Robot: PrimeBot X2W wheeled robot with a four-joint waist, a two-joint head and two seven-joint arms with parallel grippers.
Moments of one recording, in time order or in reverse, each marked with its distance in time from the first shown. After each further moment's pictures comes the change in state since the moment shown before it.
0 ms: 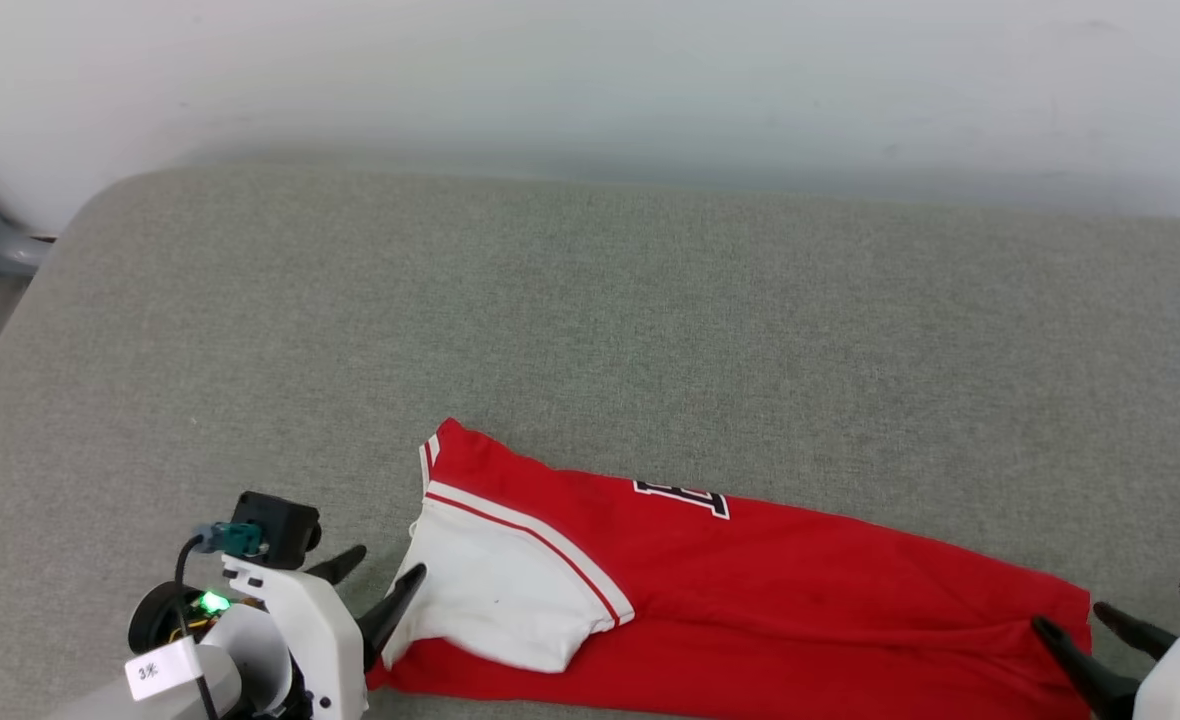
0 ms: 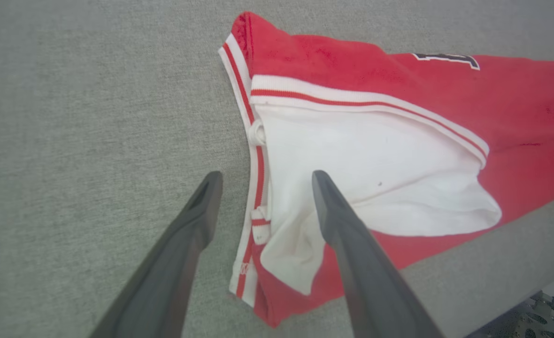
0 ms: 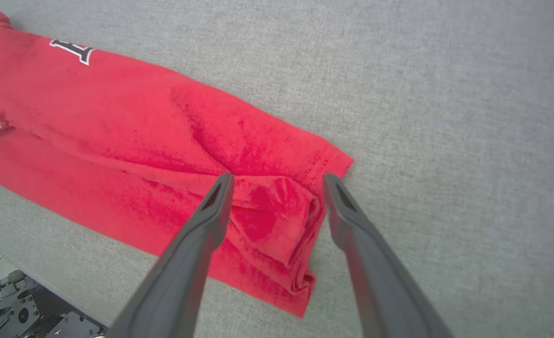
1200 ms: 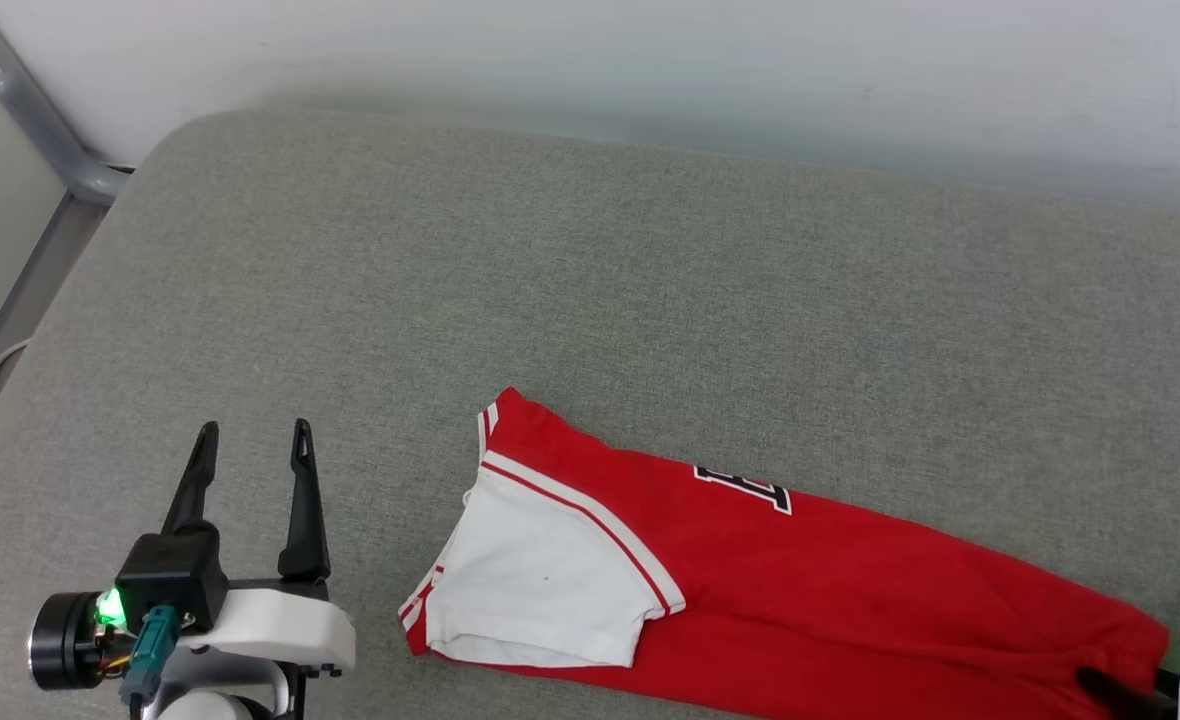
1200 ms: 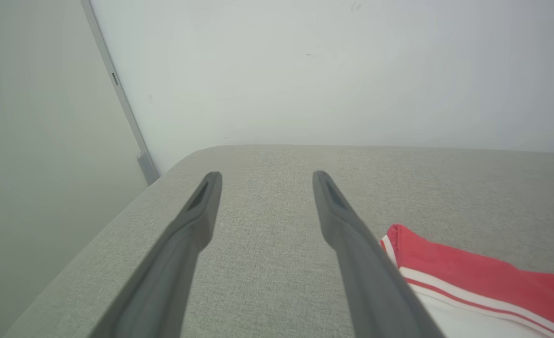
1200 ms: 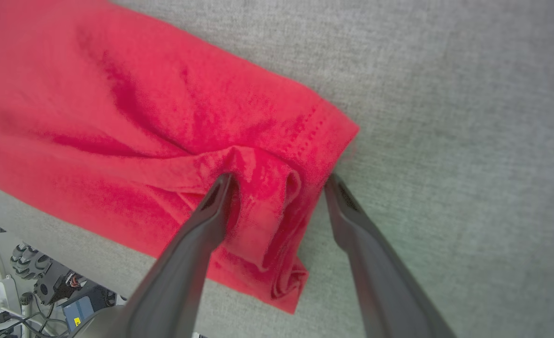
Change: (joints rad) left arm 0.463 -0.315 0.859 -0.291 0.783 0.301 -0.208; right arm -0.013 0.012 -0.146 0.043 0.070 0.000 0.341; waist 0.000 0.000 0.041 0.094
